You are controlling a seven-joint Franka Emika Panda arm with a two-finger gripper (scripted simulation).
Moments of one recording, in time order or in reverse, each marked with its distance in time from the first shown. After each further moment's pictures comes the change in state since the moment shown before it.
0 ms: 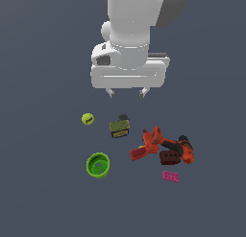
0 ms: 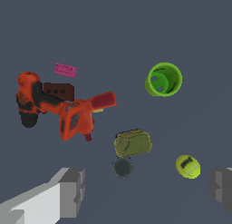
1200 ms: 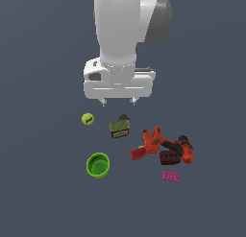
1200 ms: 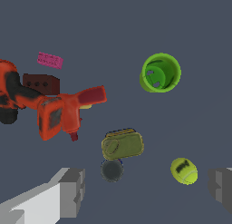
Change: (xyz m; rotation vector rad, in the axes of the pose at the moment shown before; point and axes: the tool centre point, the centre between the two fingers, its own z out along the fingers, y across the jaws) arm -0.003 0.028 0.039 -0.008 -0.024 -0.022
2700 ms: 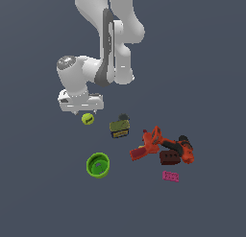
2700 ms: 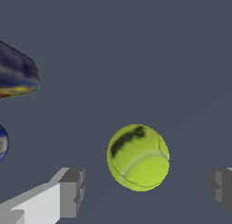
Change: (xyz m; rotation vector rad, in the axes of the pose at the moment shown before) arm -0.128 0.171 0.203 0.020 0.005 -0.024
